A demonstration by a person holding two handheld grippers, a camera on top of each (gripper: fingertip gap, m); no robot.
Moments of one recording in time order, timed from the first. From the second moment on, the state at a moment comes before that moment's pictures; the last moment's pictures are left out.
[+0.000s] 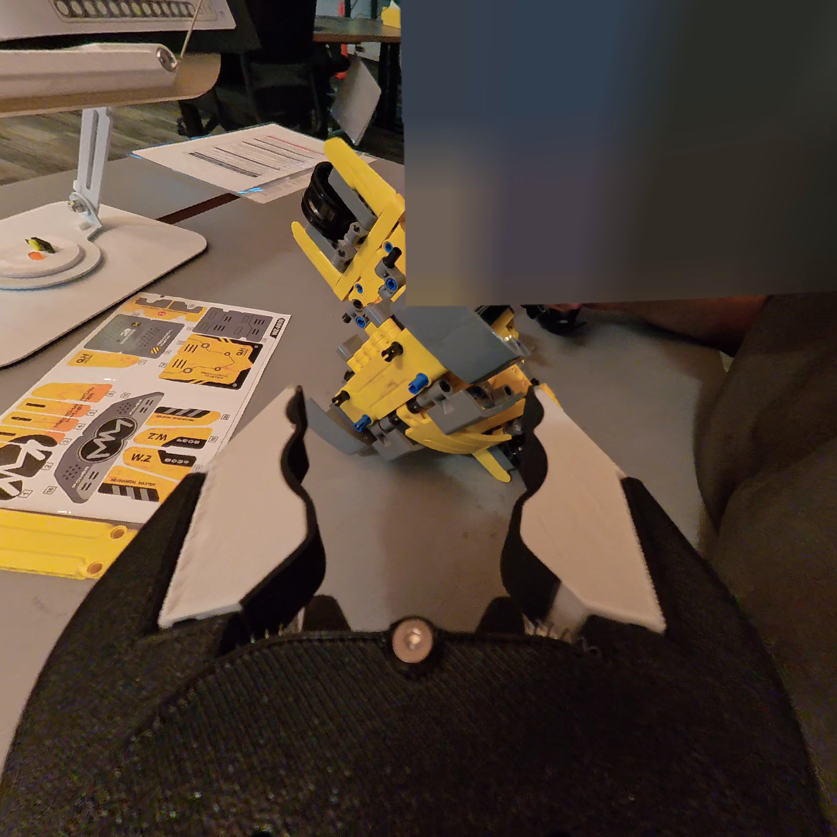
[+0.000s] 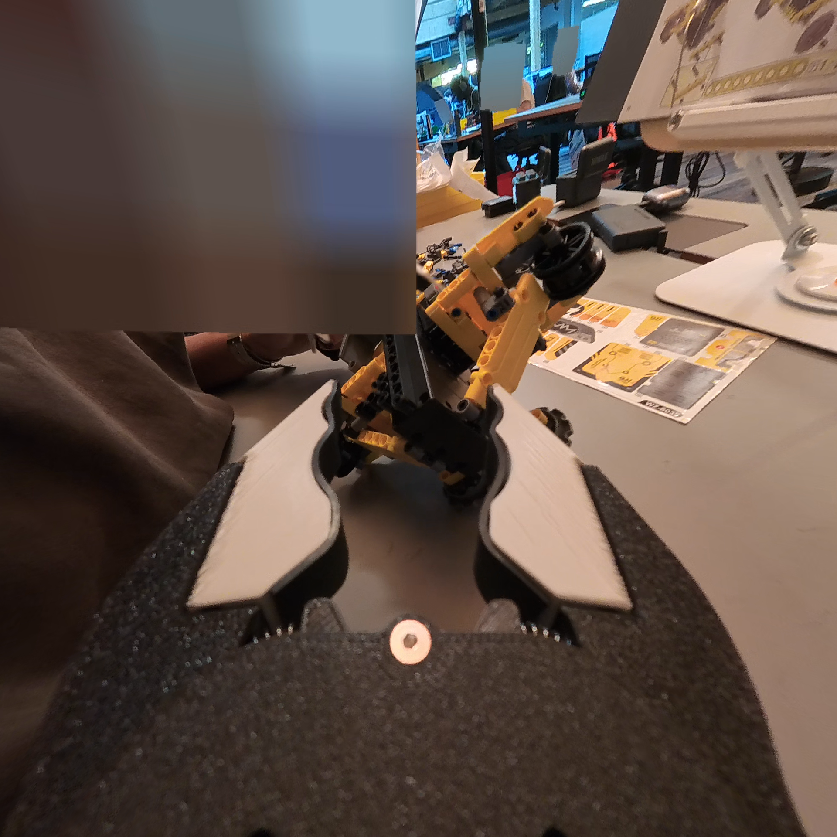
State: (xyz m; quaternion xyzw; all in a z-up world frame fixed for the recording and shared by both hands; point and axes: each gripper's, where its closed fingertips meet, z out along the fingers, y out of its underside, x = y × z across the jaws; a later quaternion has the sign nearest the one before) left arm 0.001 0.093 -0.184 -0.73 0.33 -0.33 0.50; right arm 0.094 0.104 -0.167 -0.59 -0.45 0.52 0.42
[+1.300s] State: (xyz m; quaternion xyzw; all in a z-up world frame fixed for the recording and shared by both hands) left arm 0.072 0.083 -0.142 -0.70 0.30 -0.52 0.38; right arm 0.113 0.041 -0.197 -0.62 -0.59 0.41 0.30
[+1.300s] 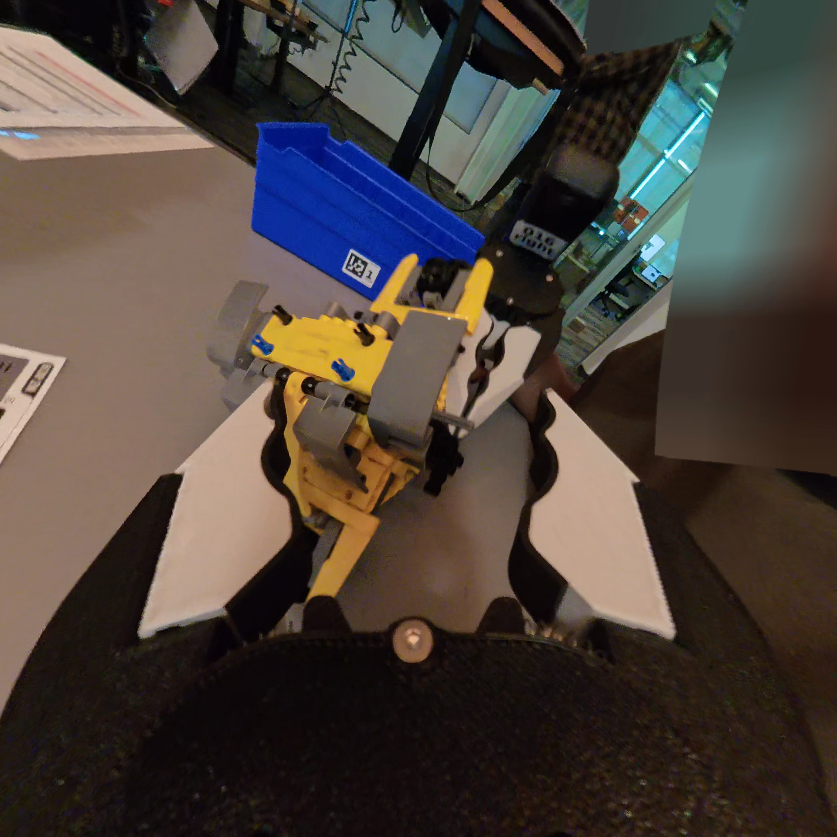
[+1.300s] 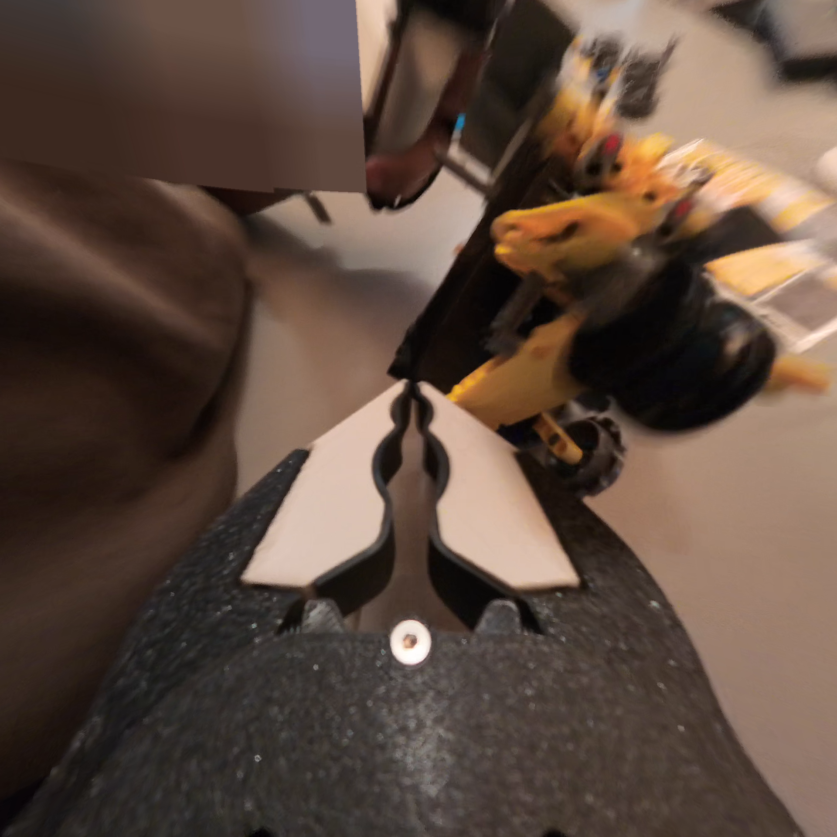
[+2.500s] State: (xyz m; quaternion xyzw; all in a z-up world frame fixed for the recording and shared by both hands) left arm 0.150 0.067 -0.135 -0.67 0.42 -0.46 0.41; right arm 0.216 0.094 -0.212 -0.78 -0.29 0.34 0.44
